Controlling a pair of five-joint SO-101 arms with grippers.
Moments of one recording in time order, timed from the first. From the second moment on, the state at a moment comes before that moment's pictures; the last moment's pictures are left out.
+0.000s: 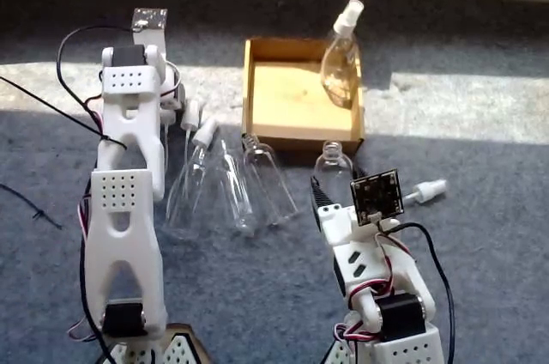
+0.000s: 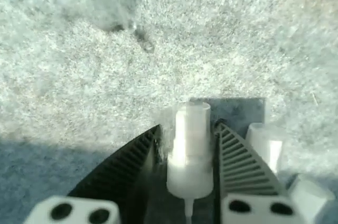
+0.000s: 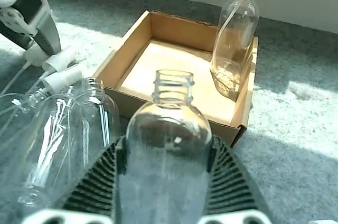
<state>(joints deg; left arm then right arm) -11.1 69.0 -73.3 88.9 3.9 -16.1 -104.9 87.4 45.8 7.4</state>
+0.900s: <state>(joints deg) 5.3 -15.1 -33.6 99.8 3.6 -37.8 -104.9 87.4 26.0 7.4</state>
